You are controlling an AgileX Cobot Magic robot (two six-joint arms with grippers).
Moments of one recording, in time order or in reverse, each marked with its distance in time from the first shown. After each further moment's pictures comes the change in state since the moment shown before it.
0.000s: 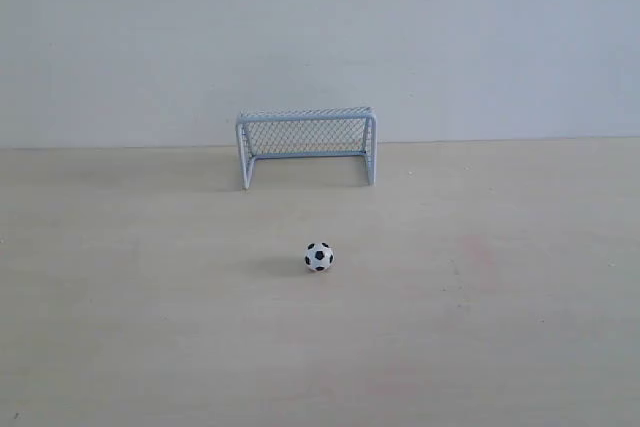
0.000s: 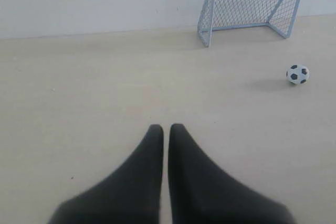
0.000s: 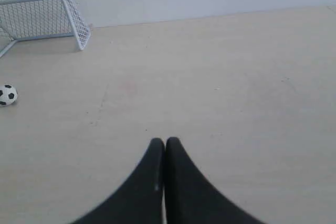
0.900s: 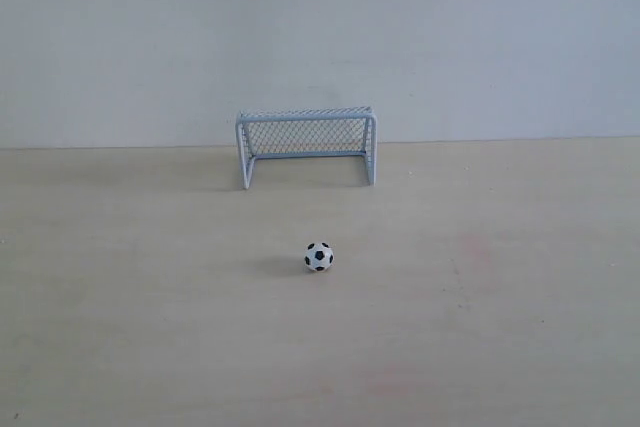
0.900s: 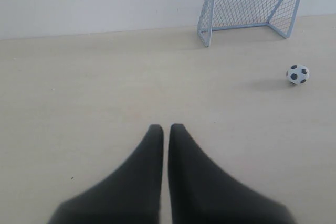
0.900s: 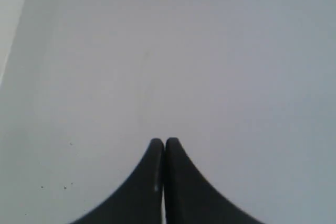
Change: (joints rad) left arm 0.000 0.000 0.000 0.000 0.000 0.000; right arm 0.000 0.030 -0.220 -0.067 -0.827 0.070
